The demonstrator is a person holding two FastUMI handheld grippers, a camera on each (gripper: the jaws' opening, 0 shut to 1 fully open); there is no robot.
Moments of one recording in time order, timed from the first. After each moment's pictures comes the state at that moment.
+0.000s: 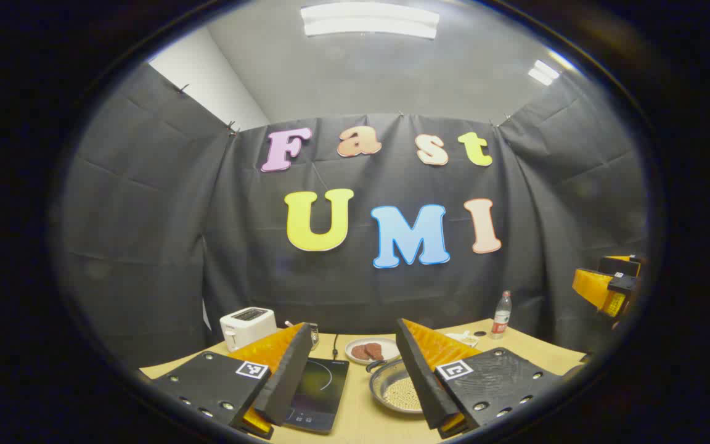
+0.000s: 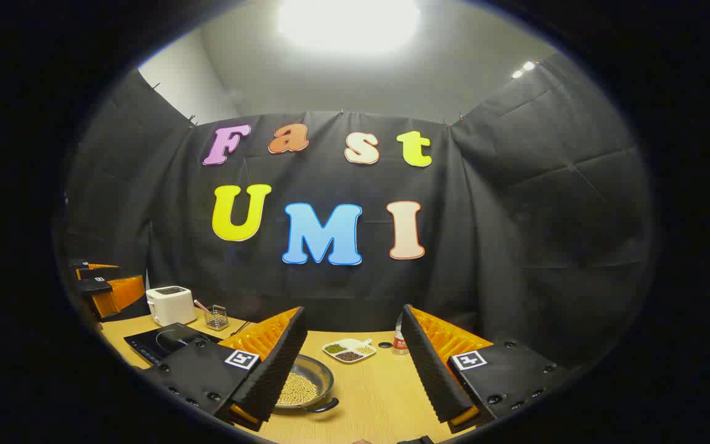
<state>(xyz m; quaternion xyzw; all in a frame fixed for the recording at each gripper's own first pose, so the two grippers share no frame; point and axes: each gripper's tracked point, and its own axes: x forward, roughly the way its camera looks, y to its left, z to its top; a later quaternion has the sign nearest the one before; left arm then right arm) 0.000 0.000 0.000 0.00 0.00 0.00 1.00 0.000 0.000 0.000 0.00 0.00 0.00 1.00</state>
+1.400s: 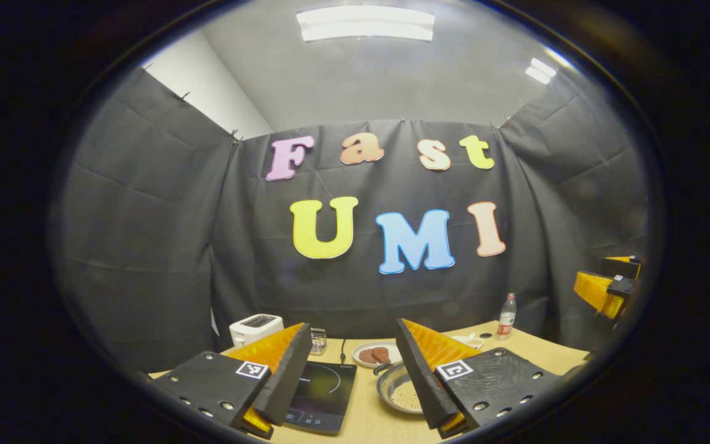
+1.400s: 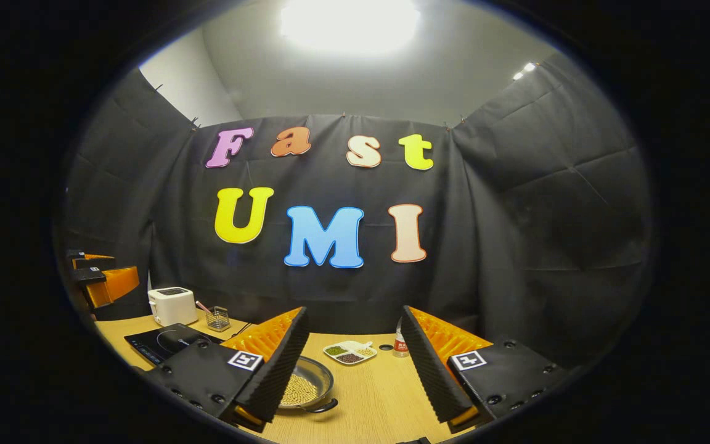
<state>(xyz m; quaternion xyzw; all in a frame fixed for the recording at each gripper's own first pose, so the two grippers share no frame) -0.011 0.006 0.016 0.01 -0.01 0.01 1.00 -0.004 -0.002 0.002 0.00 -0.01 0.01 1.00</state>
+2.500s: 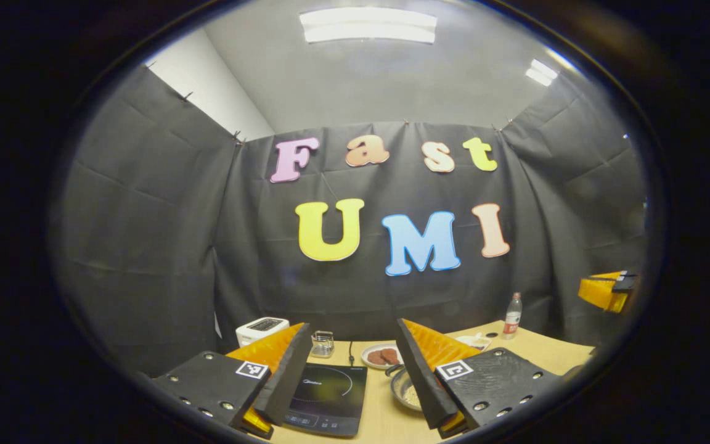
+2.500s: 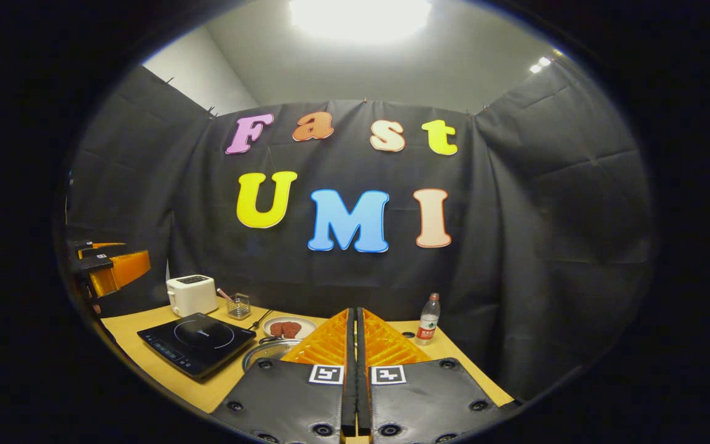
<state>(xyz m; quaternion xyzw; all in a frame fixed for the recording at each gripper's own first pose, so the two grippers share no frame) -0.010 0.048 0.013 0.01 -0.02 0.01 1.00 -0.005 0.051 -0.025 0.00 0.05 0.06 1.00</state>
